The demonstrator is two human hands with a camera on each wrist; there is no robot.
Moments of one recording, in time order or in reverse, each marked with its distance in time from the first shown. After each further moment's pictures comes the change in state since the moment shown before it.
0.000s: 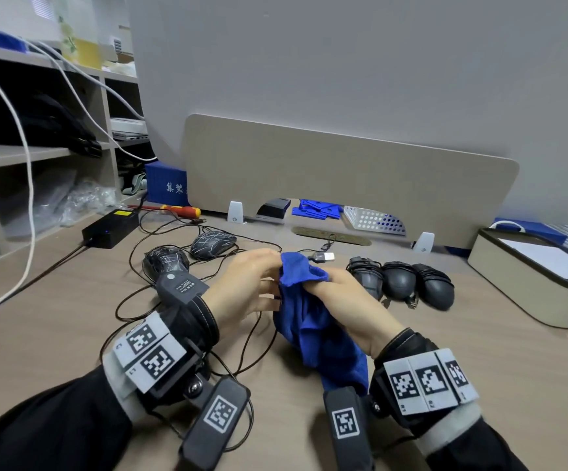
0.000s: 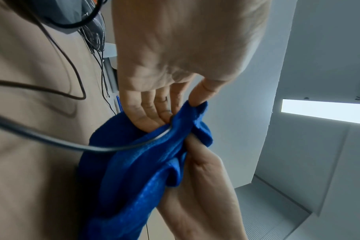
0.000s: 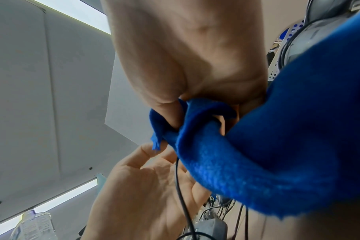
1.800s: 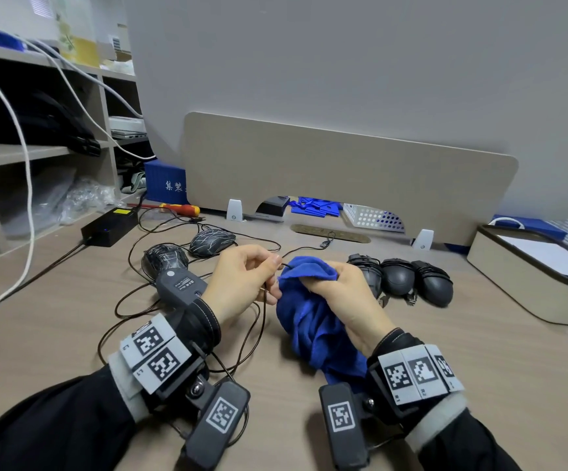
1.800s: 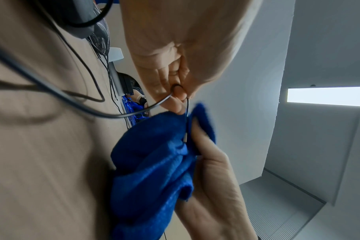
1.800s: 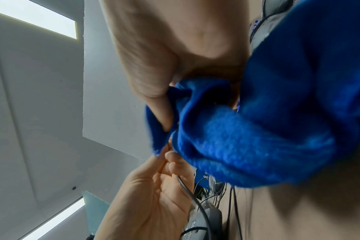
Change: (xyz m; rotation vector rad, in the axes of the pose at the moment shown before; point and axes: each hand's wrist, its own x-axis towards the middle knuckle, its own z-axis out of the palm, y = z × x) left_hand 0.008 -0.017 -0.005 0.141 0.162 0.252; right_hand 0.003 0.013 -0.002 0.166 0.147 -0.104
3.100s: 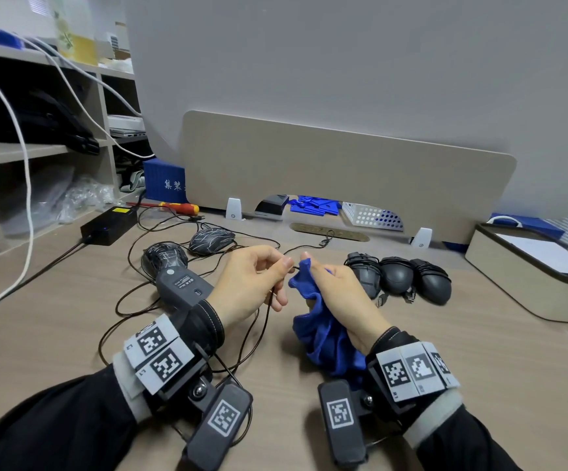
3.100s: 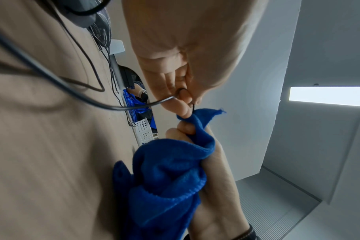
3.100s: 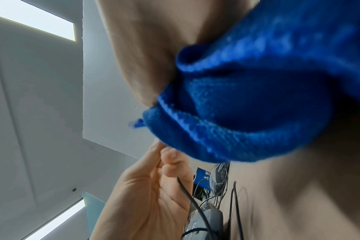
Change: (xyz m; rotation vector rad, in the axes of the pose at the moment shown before) left_hand -0.003 -0.002 0.005 0.055 -0.092 0.060; right_hand -0.005 -0.007 0.003 -0.152 -0.030 0.038
